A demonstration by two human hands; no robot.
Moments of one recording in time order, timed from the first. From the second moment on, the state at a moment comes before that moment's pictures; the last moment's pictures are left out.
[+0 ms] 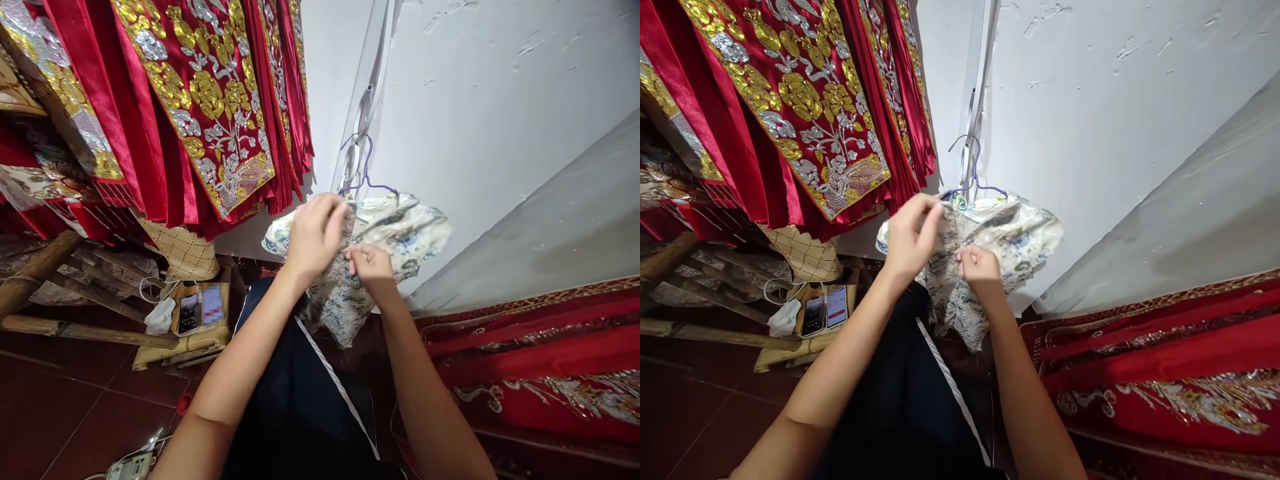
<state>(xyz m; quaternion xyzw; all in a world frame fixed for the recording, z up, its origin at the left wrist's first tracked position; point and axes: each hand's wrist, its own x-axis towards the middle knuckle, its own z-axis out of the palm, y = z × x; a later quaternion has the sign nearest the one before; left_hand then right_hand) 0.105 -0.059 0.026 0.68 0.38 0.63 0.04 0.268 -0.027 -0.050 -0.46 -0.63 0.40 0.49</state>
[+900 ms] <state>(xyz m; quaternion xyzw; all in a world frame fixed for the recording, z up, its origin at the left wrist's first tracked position) 0.118 -0.129 -0.088 0.41 0.36 0.64 0.54 0.289 -0.100 -0.118 -0.46 -0.65 0.49 0.36</state>
